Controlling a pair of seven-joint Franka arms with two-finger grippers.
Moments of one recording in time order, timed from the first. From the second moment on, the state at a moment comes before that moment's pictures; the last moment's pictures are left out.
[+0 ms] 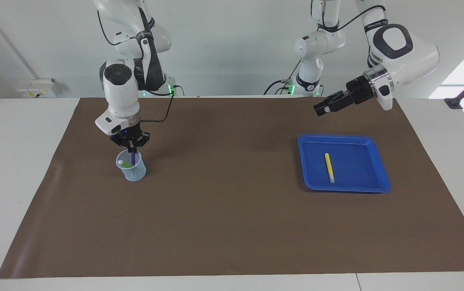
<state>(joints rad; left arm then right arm) 0.29 -0.27 -0.26 -2.22 -1.14 1.77 -0.47 0.15 -0.06 -0.05 -2.27 -0.24 2.23 0.17</state>
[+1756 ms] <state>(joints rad) 0.23 -0.24 -0.27 -2.23 -1.27 1.89 -0.65 0.12 -0.18 -0.05 -1.94 0.83 1.72 0.25</state>
